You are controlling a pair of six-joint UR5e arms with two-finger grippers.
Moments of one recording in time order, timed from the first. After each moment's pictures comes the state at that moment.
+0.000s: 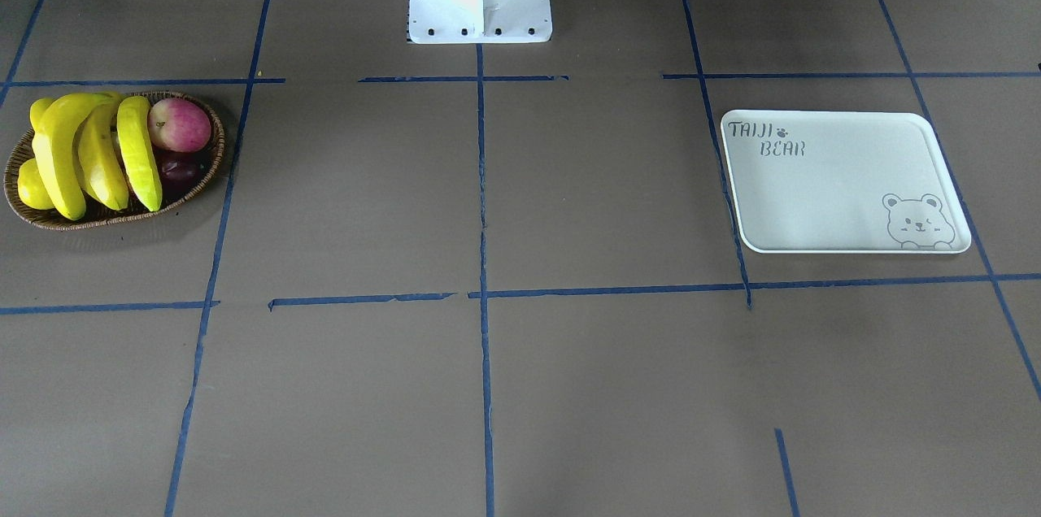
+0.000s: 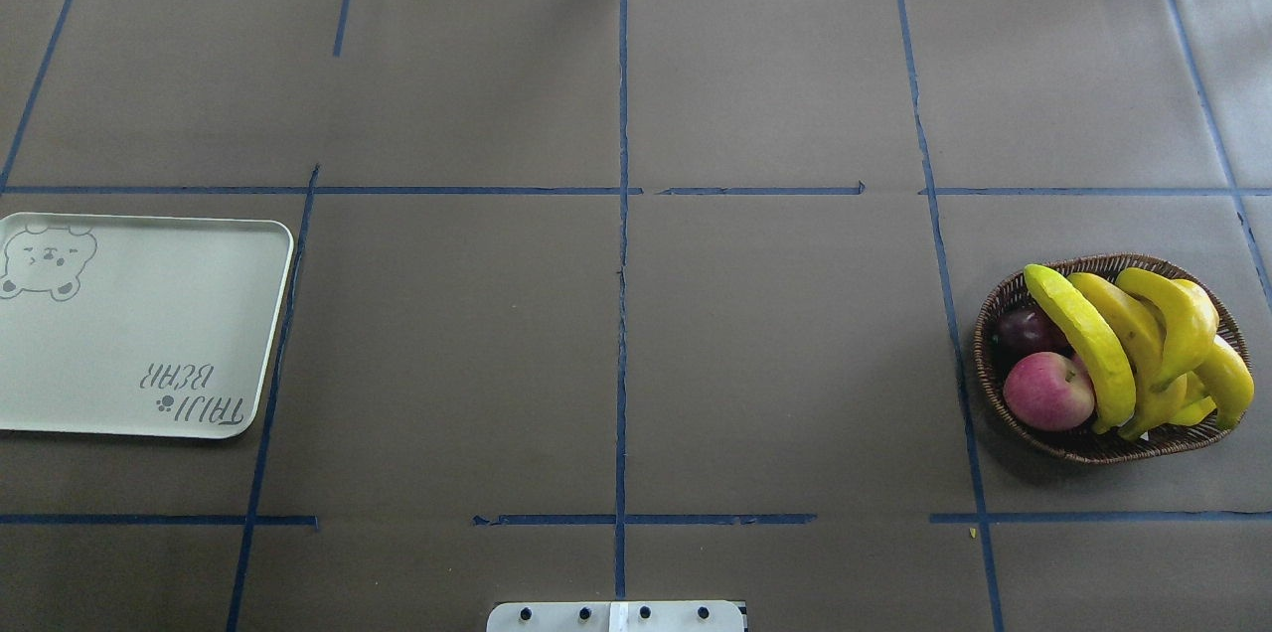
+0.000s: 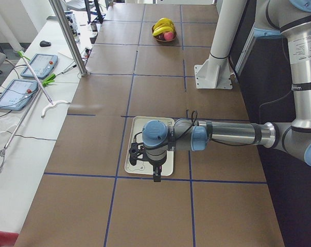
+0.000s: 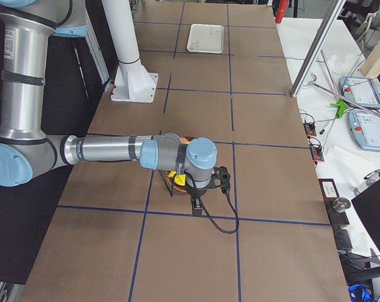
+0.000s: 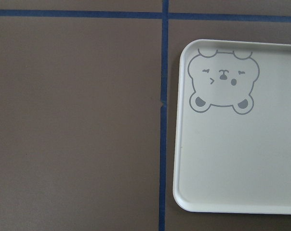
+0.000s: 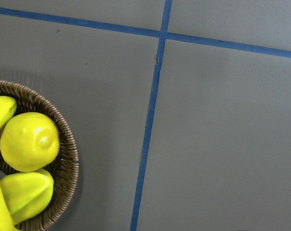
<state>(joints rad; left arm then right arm) -1.57 -1.33 -1.84 -1.51 -2.39 0.02 1.58 -1.73 1.82 -1.72 2.32 -0.20</state>
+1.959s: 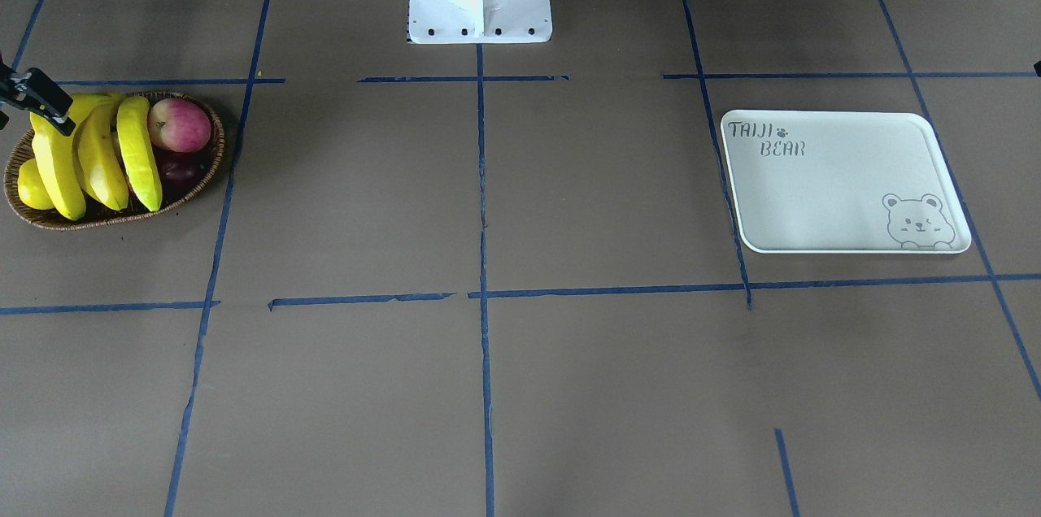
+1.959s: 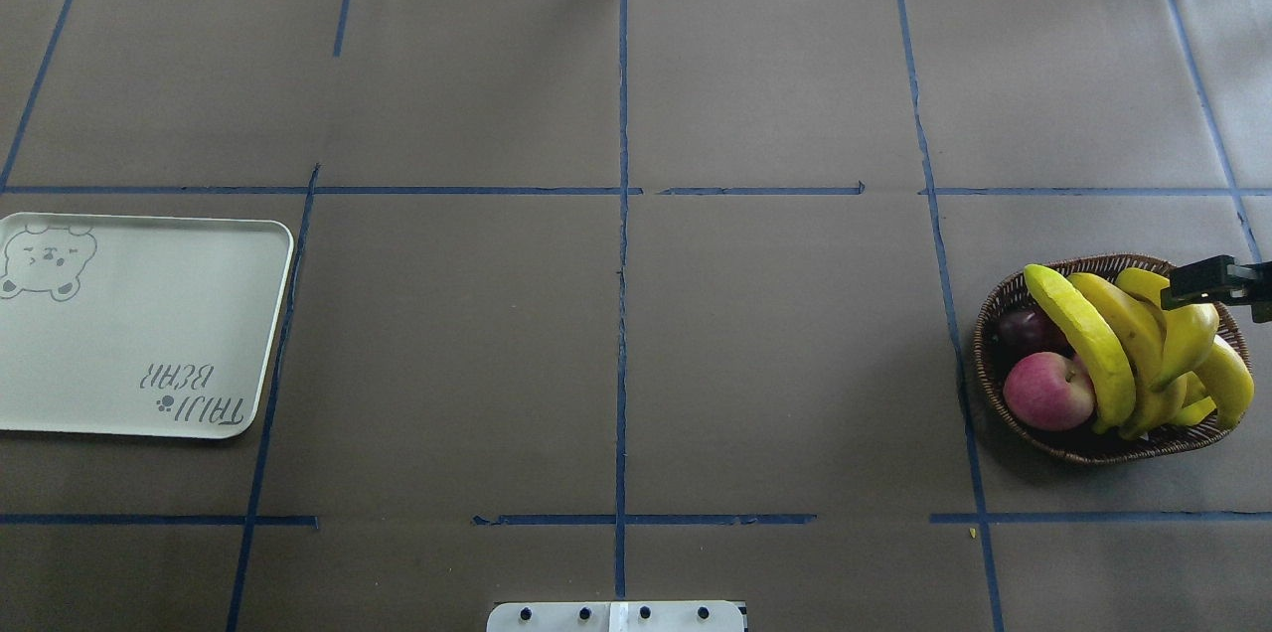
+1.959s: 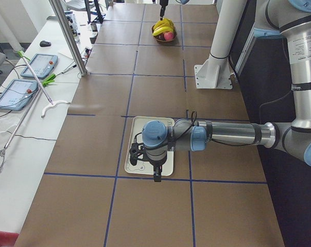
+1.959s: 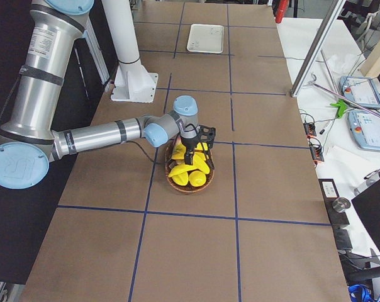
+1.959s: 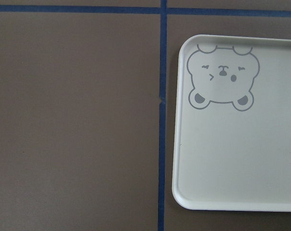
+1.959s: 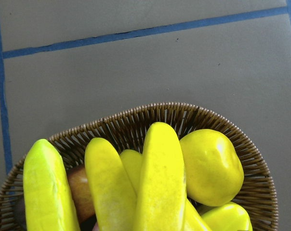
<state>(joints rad) -1.56 -1.33 -1.84 -1.51 -2.40 0.02 0.99 -1.86 2.02 -1.16 2.11 0.94</state>
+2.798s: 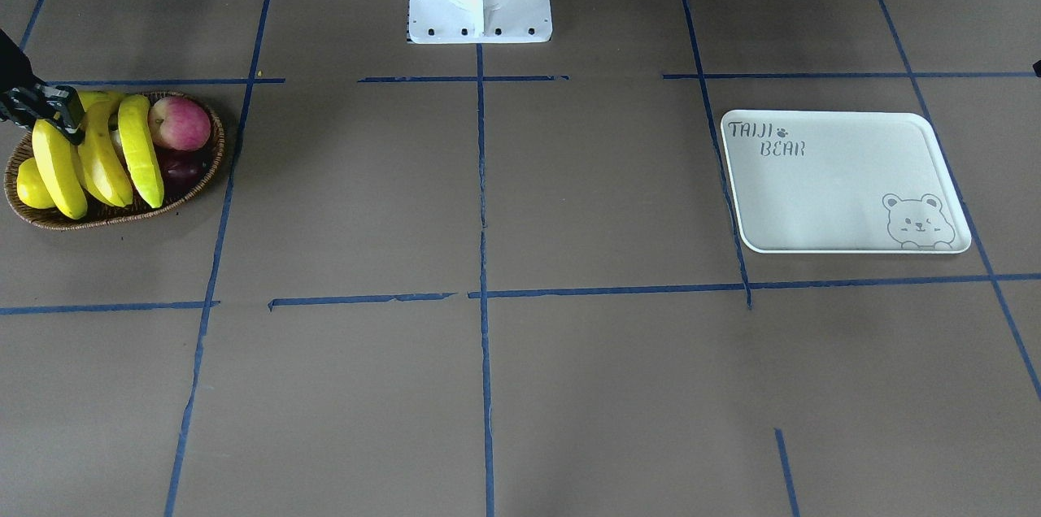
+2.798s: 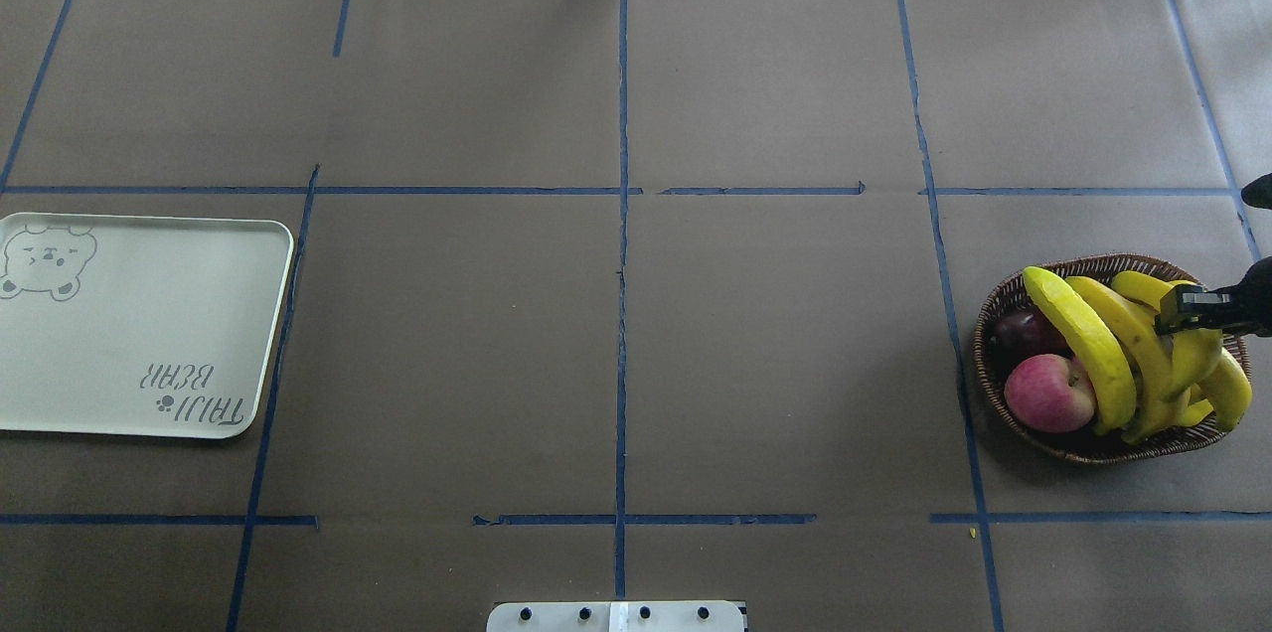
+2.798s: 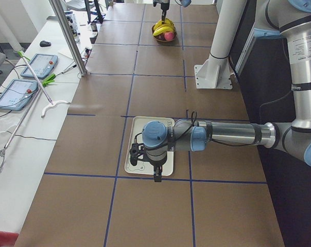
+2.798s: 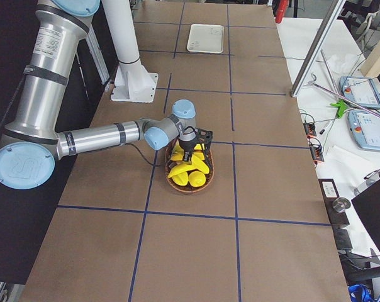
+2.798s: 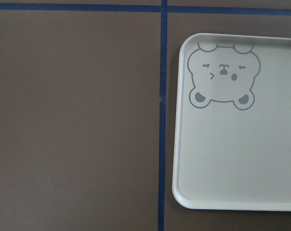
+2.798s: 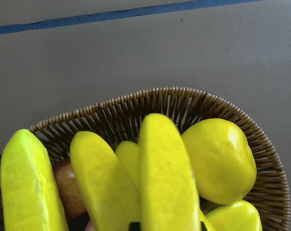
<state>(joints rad) -1.56 -1.33 -1.83 -1.51 -2.40 0.02 0.94 -1.86 2.01 -1.15 2.09 0.95</state>
